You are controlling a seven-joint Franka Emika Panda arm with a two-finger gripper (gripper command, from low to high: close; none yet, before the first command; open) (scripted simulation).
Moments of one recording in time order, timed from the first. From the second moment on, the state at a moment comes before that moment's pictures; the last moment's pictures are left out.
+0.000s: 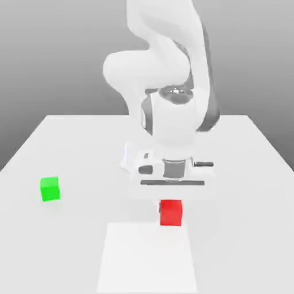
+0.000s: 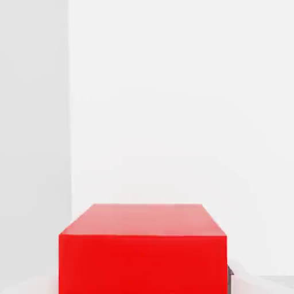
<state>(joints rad) 0.13 -0.09 0.05 -2.95 0.01 2.85 0.97</state>
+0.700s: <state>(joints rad) -0.61 -0.29 -0.48 -2.93 -0.28 2.66 0.80</state>
